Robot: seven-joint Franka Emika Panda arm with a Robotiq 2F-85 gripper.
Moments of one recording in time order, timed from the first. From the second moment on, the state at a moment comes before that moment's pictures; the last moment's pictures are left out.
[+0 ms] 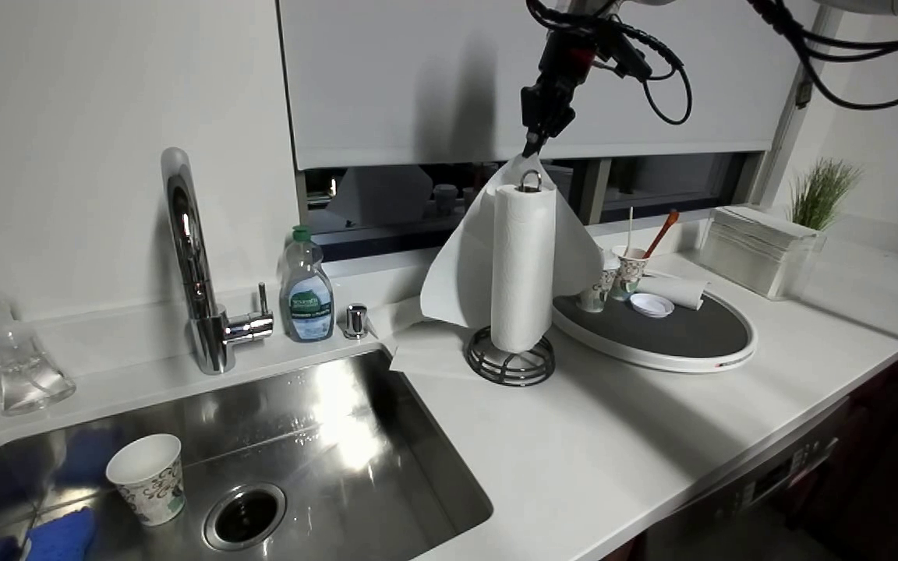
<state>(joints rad) 0.07 0.66 0.14 -0.76 0.17 1.52 -0.19</state>
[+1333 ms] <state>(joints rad) 0.12 0.79 0.23 -0.56 0.17 1.31 -0.82</state>
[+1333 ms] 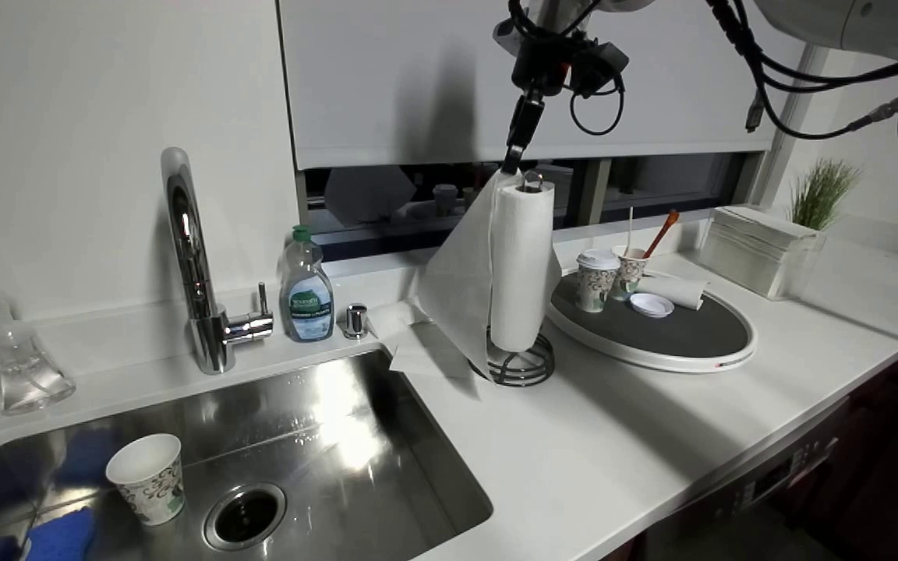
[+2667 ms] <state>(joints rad) 0.06 0.78 0.27 -0.43 0.25 1.01 -0.87</state>
